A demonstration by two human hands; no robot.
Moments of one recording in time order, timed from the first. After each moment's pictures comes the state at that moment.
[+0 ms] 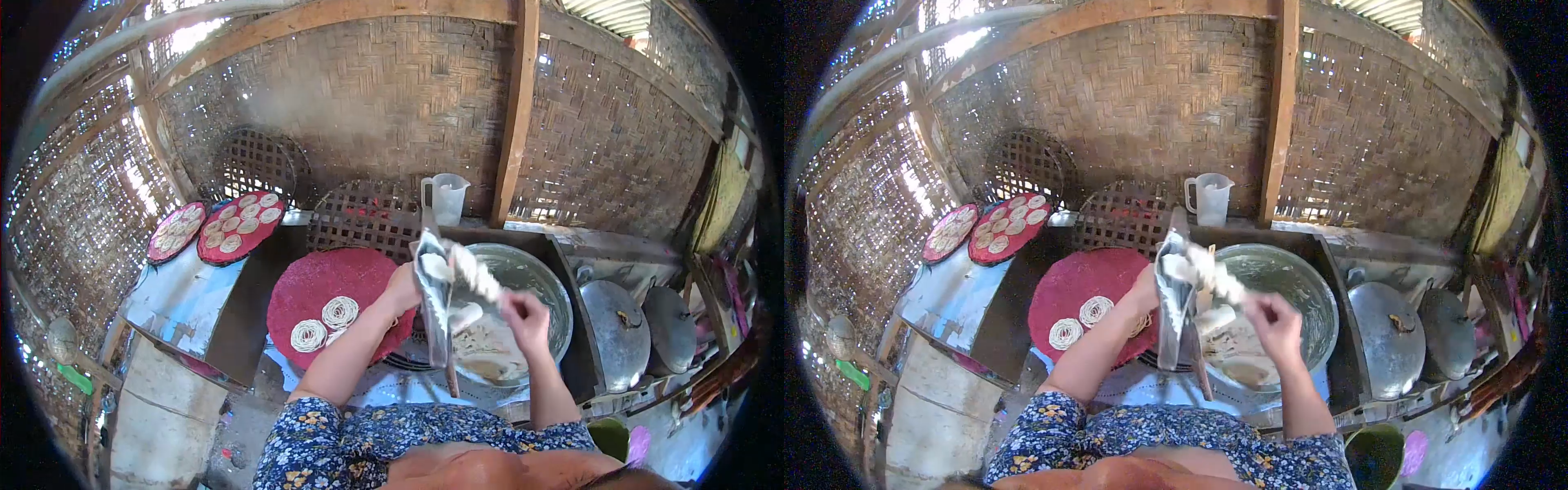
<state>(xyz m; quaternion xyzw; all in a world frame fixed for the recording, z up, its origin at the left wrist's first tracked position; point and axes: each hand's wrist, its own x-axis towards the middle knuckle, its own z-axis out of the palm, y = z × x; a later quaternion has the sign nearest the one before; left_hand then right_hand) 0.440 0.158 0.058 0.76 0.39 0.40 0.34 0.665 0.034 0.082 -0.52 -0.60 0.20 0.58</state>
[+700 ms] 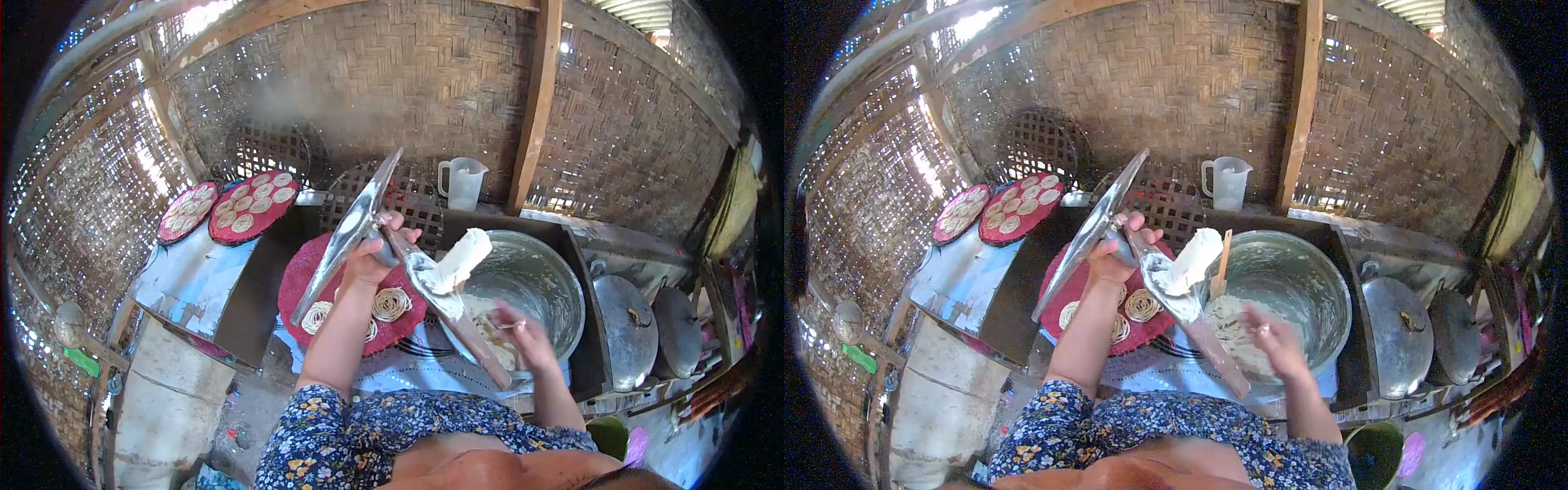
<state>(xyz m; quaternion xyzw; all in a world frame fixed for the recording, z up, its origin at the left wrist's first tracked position) 0.377 0.145 0.097 0.41 -0.09 0.61 0.67 0.674 0.010 0.047 -0.43 -0.60 0.51 0.44</state>
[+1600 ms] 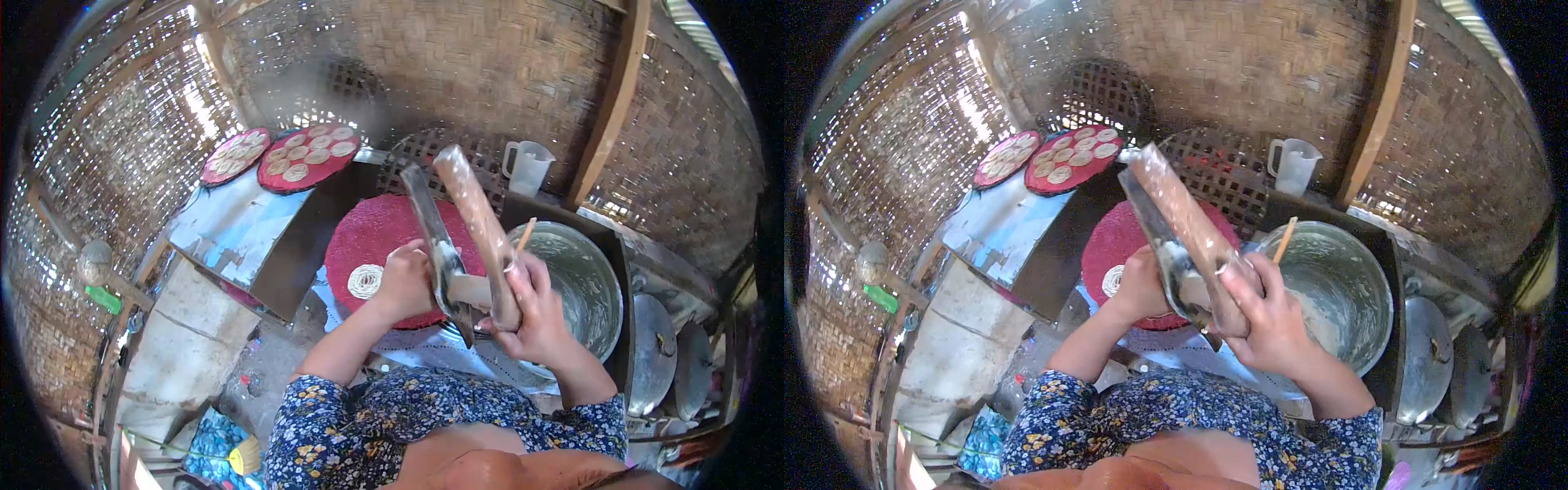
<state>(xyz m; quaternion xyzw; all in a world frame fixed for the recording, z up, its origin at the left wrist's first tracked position) 0.339 0.047 0.095 0.80 0.43 0.43 -0.03 0.563 0.020 0.150 -0.25 -0.89 0.03 0.39</state>
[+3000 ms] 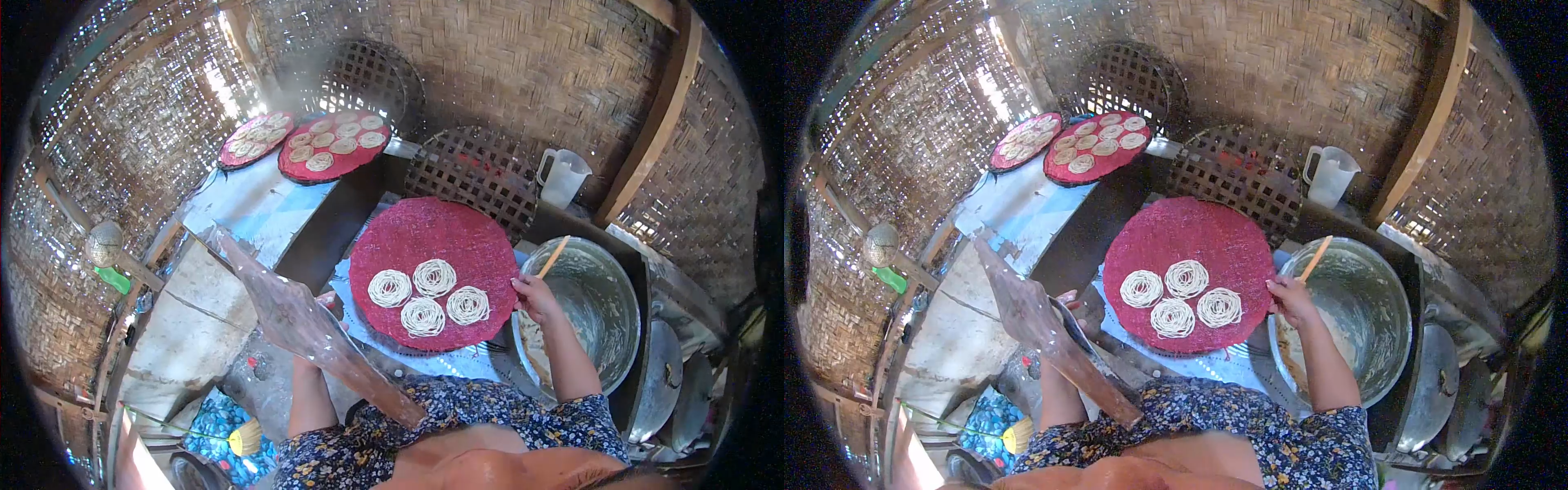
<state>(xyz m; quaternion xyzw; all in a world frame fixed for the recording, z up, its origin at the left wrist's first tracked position) 0.202 -0.060 -0.001 0.43 0.55 0.69 0.19 0.575 0.177 -0.035 -0.47 -0.45 0.70 0.28</state>
